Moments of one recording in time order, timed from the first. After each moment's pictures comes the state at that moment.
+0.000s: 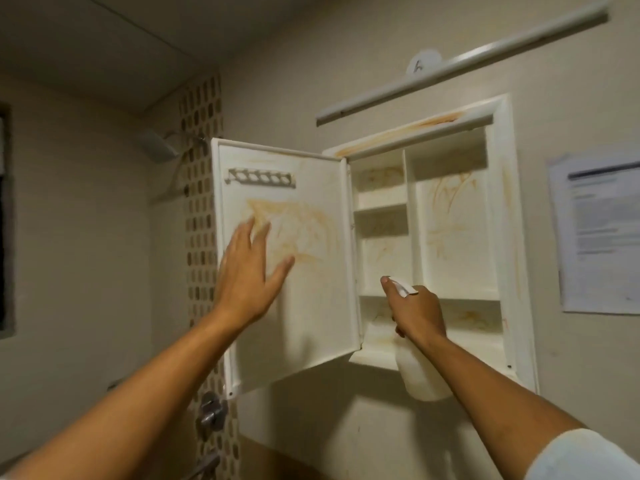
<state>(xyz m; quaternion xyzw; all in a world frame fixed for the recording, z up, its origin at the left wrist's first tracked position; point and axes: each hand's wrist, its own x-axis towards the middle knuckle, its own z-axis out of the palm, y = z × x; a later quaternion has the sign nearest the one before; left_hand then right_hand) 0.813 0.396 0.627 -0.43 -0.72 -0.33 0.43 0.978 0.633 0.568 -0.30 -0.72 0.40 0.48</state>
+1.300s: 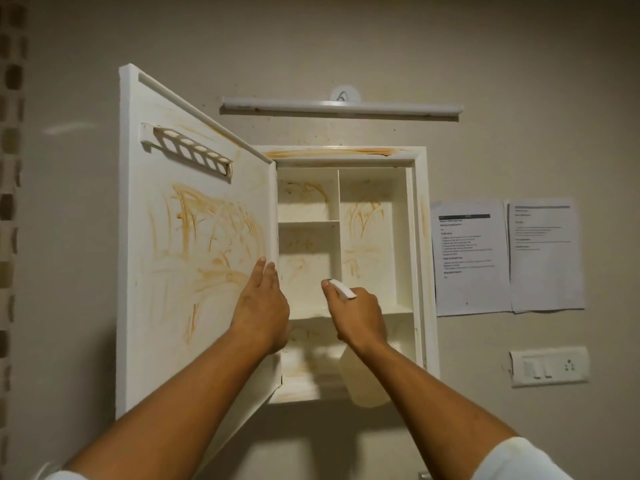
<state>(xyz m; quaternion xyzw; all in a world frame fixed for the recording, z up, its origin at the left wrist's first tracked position) 0.762 0.576 0.618 -0.53 -0.68 0.09 0.50 0.927 0.620 0.597 -0.47 -0.65 0.20 0.56</state>
